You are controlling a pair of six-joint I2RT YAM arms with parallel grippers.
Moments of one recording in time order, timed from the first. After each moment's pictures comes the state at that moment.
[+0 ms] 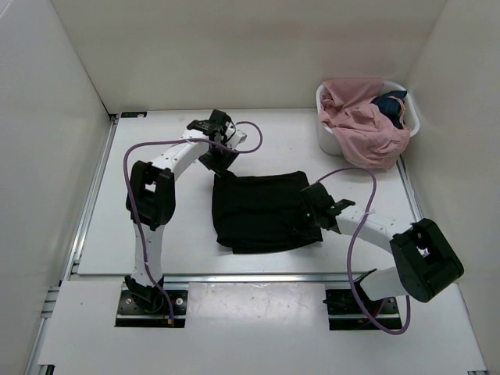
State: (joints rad) left arm -0.42 2.11 1.79 -0.89 0.00 0.31; right arm 0.60 1.38 0.63 -0.34 -0.11 0.82
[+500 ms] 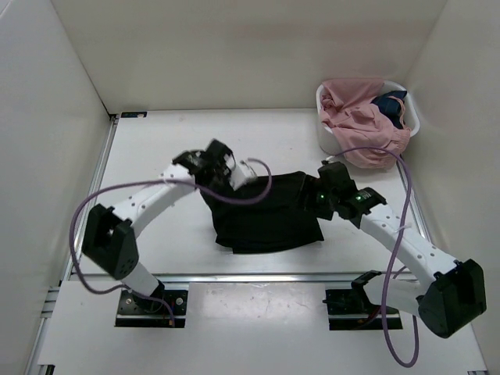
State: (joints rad) left arm -0.56 1.61 1.36 -0.94 0.12 0.43; right arm 0.56 1.13 0.87 -0.60 -0.06 0.72
